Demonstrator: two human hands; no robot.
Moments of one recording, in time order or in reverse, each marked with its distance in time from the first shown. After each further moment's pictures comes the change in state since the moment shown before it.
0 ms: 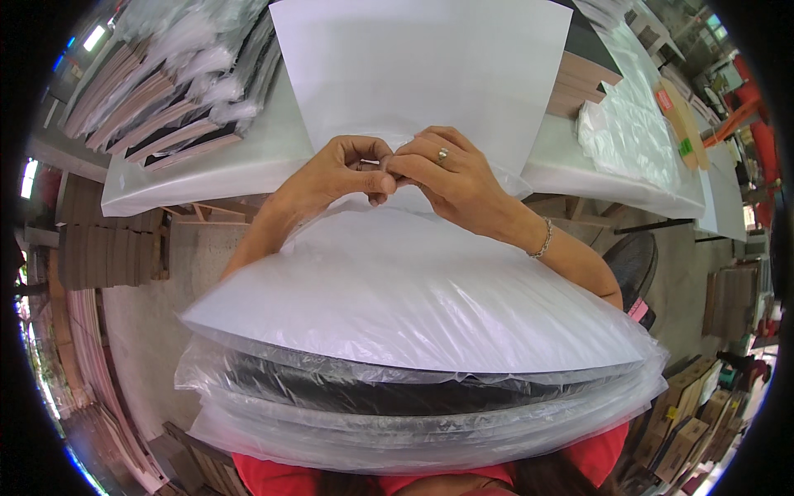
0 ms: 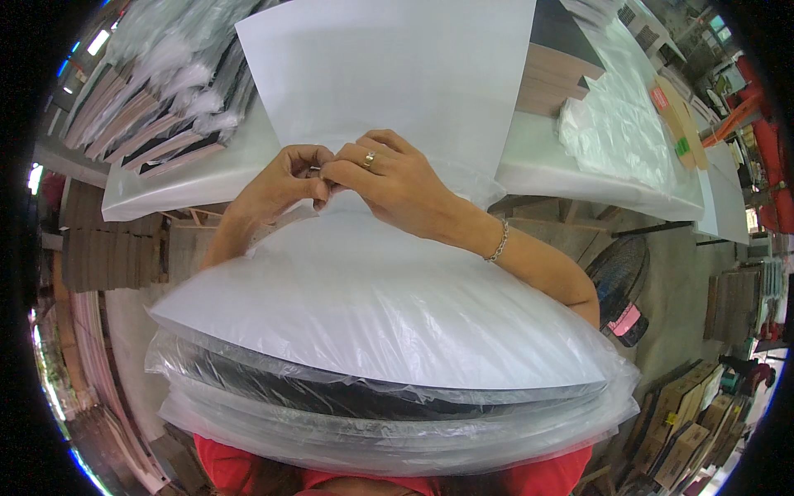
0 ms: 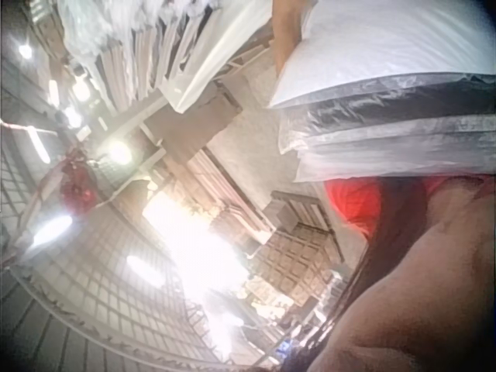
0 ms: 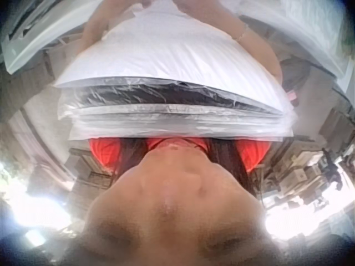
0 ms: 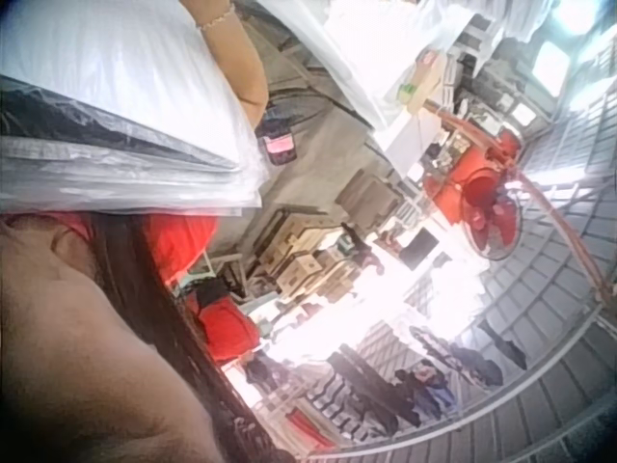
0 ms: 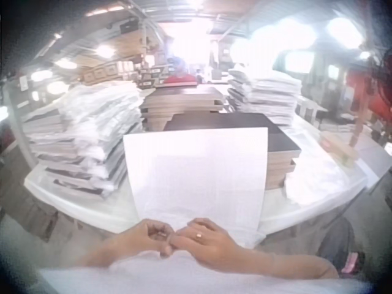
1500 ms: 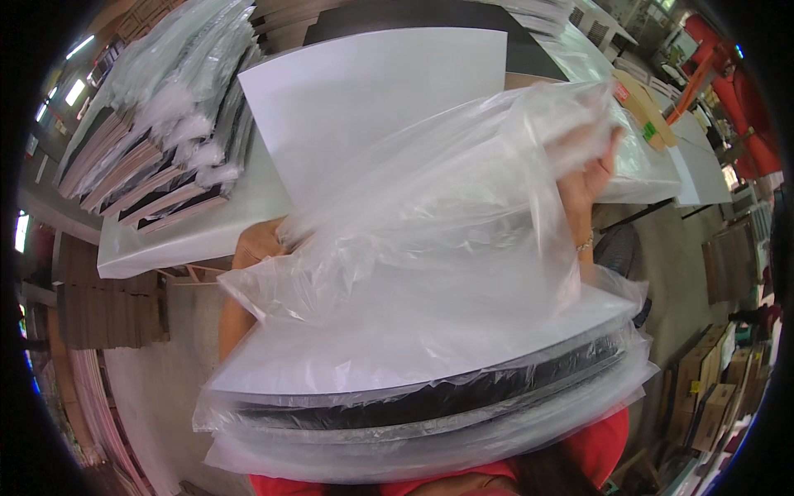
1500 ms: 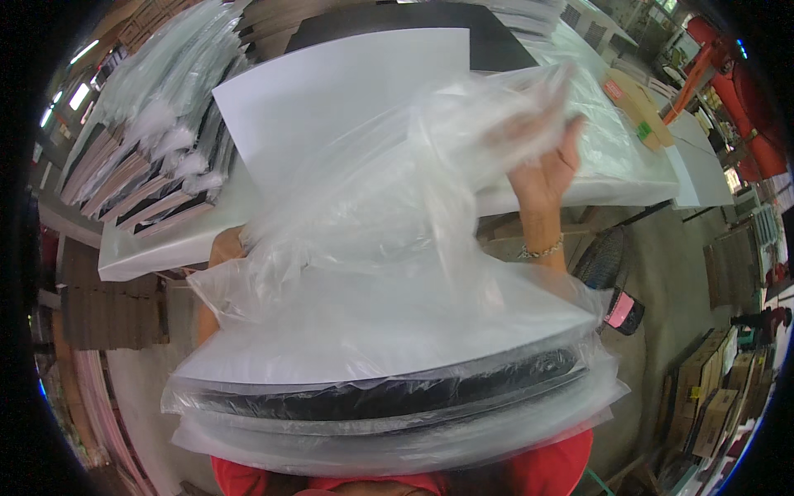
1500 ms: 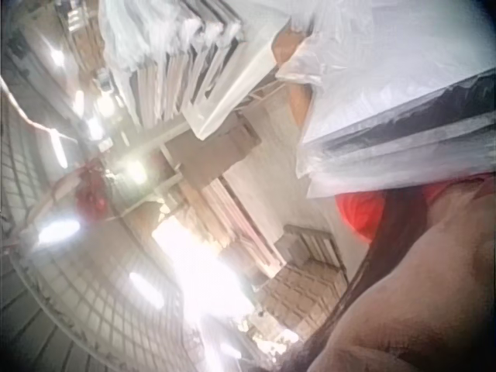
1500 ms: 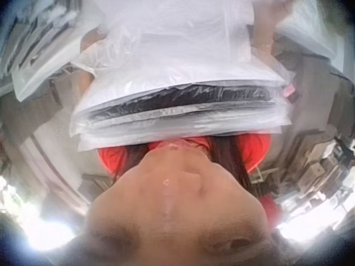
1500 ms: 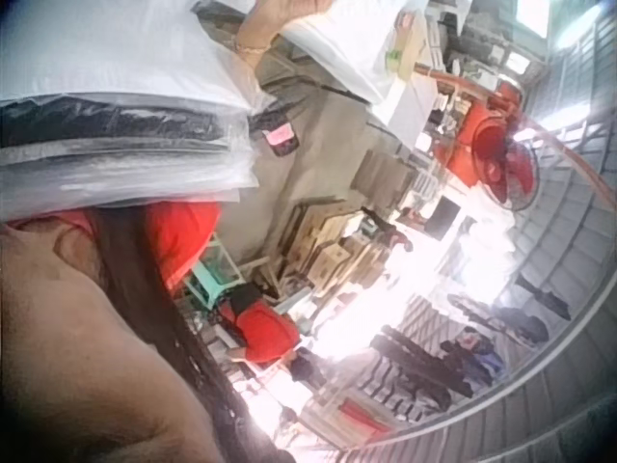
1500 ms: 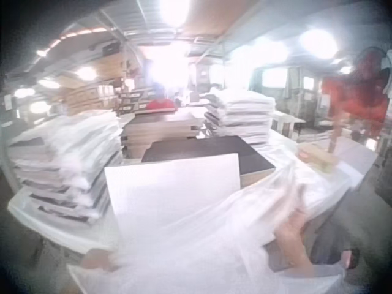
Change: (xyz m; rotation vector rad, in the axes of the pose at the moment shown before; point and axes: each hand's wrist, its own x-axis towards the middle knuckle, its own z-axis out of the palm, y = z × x) left_hand 0.021 0.013 -0.134 0.179 0.683 0.520; right_hand -0.089 0.054 -0.066 0.941 -0.056 0.743
